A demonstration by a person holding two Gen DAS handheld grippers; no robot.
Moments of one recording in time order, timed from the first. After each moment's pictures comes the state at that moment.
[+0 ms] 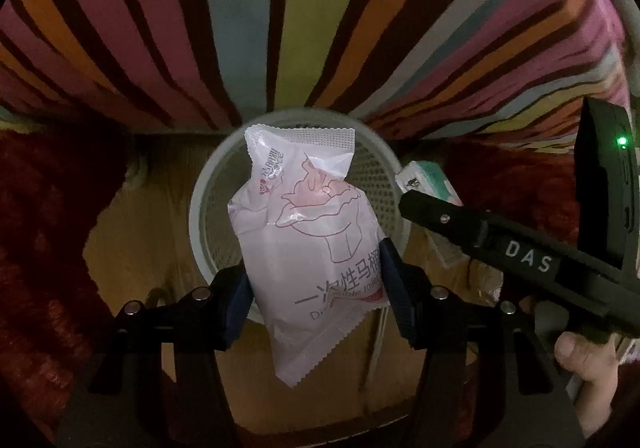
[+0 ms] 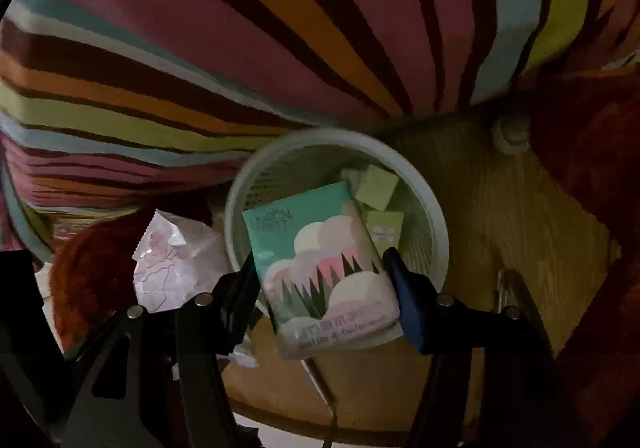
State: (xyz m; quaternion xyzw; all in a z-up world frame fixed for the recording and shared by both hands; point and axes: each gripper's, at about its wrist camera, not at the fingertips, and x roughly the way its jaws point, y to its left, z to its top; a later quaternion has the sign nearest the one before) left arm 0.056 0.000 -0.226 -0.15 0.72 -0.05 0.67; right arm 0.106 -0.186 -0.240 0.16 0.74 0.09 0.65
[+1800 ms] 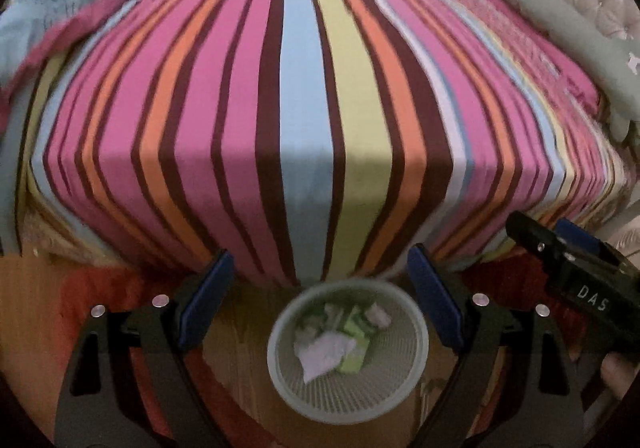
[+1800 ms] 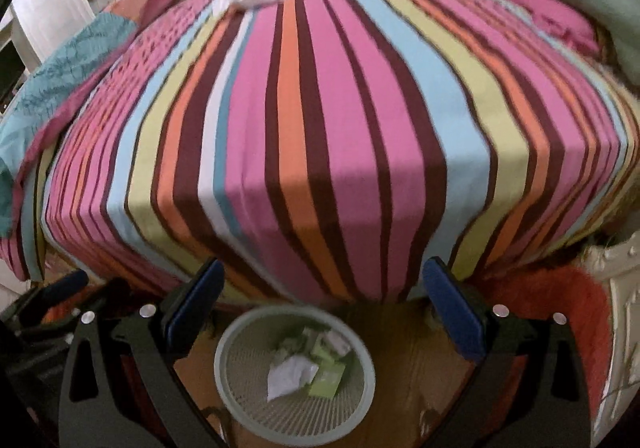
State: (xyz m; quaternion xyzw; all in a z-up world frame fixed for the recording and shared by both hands) left arm 0.091 0.034 -0.091 -0.08 0.52 0.02 0.85; right arm 0.121 -0.189 -0.090 0.03 0.49 0.08 0.87
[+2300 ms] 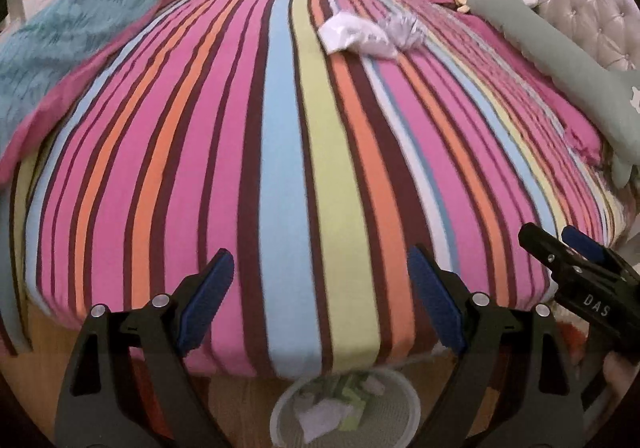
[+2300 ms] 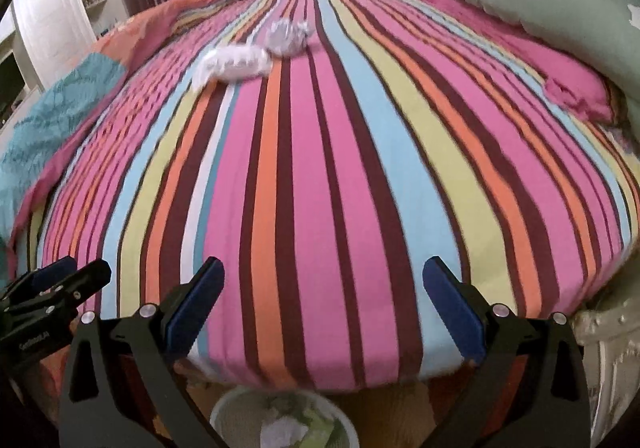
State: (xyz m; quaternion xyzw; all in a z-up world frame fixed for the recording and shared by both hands) left arm 0.191 0.040 -0.052 -0.07 0.47 0.01 0.88; right arm 0.205 -0.198 -0.050 0.03 0.43 0.08 0.90
